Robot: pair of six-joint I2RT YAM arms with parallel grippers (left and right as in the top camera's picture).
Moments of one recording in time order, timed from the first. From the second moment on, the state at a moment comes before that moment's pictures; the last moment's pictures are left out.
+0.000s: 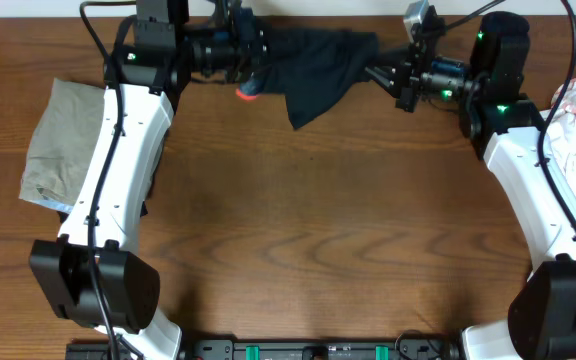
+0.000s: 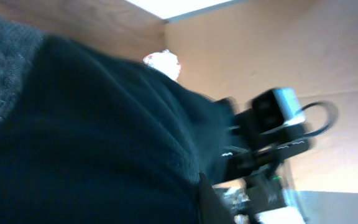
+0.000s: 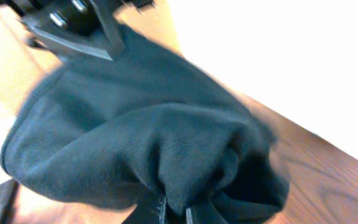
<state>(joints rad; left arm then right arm) -0.15 1.79 1.76 -0.59 1.06 -0.73 0.08 1.65 1.32 -0.01 -1.11 -0.01</state>
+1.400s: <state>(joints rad) -0.03 1.82 1.76 -0.76 0.35 0.12 0.08 1.65 1.32 -0.61 -1.18 -0.14</state>
